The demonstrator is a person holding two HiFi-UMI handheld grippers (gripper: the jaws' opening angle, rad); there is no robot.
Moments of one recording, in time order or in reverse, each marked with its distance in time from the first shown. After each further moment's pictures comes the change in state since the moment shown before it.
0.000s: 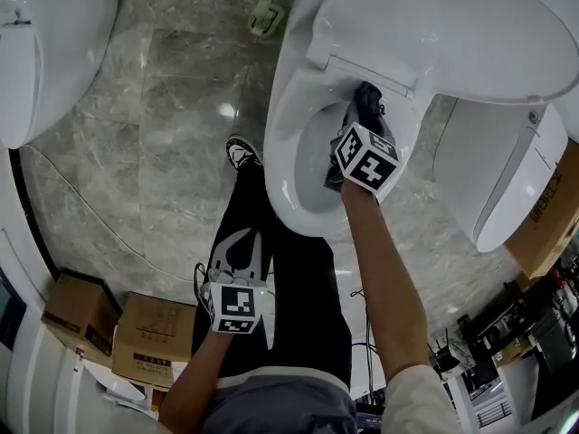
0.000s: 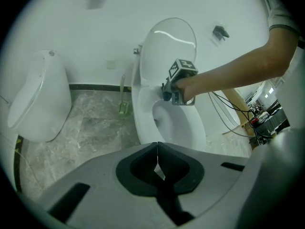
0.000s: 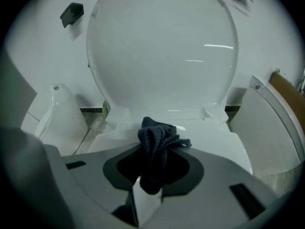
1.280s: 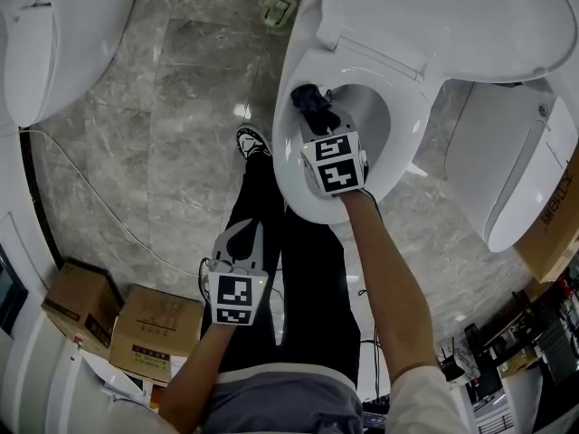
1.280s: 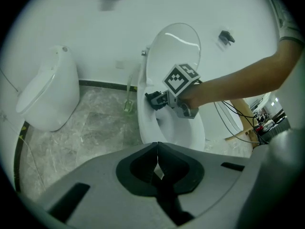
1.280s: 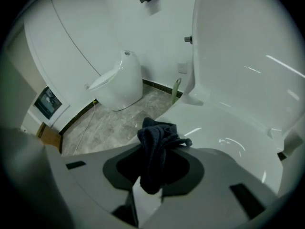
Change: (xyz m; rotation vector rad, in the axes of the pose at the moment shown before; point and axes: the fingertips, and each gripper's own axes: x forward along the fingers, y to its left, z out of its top) left arm -0.017 -0.010 -0.022 -0.083 -0.038 0.043; right arm -0.042 0.120 -0.083 -0.605 0.145 0.488
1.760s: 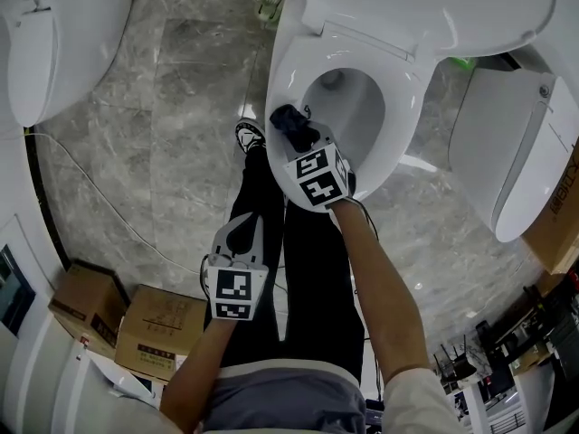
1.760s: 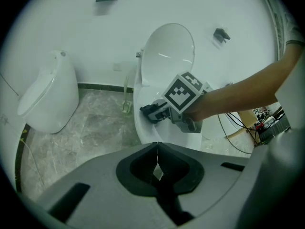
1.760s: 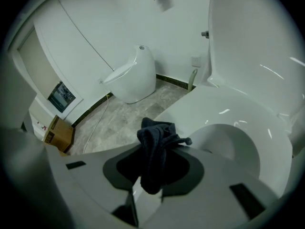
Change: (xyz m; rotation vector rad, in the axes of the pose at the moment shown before) left arm -0.004 -0.023 -0.007 0.038 -0.018 0.012; right arm -0.019 0.054 -0.051 -0.067 0.040 0.123
